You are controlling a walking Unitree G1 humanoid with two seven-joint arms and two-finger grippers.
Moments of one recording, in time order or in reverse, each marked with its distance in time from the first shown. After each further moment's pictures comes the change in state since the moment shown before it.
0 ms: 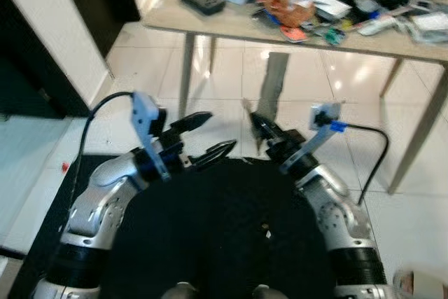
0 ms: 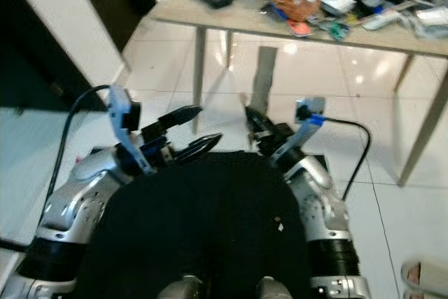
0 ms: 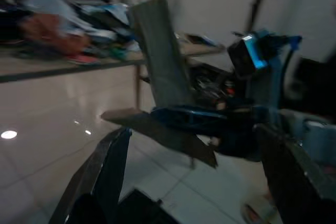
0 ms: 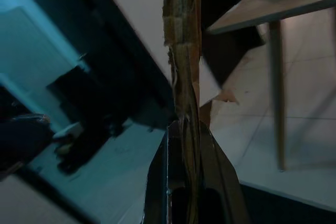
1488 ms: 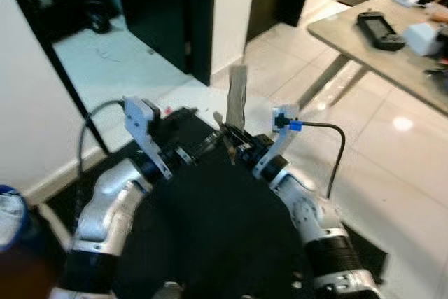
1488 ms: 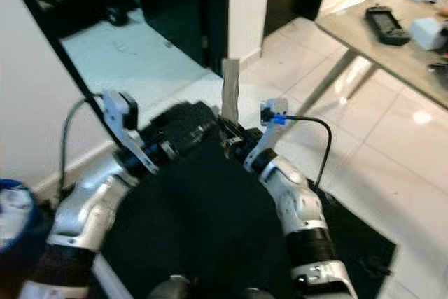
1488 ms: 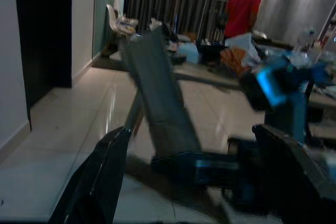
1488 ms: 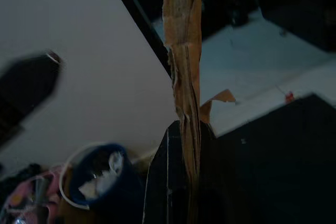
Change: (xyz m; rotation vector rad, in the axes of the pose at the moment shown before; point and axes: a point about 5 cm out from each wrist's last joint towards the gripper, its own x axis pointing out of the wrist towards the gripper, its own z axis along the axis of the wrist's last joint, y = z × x) left arm 0.004 0.001 -0.018 -0.024 -0.056 0.164; right arm 0.013 0.003 -0.039 0.013 0.179 -0.002
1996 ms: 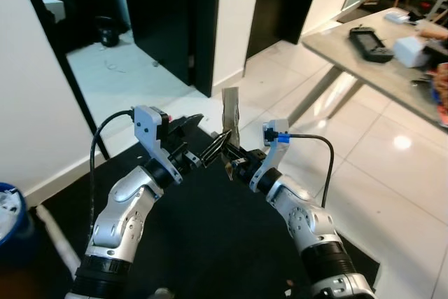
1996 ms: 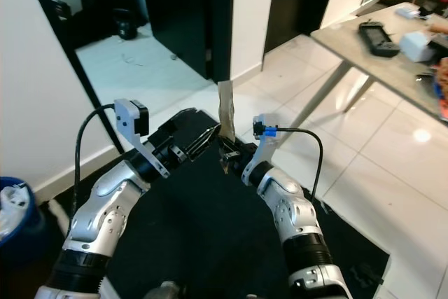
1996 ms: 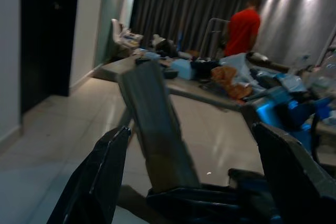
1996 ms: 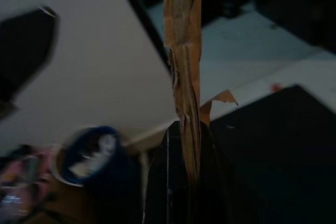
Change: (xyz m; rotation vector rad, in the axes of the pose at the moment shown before) left arm 0.010 -0.005 -0.009 -0.058 -0.035 0.072; right arm 0.000 -0.003 -0.017 -0.007 0.069 -0.005
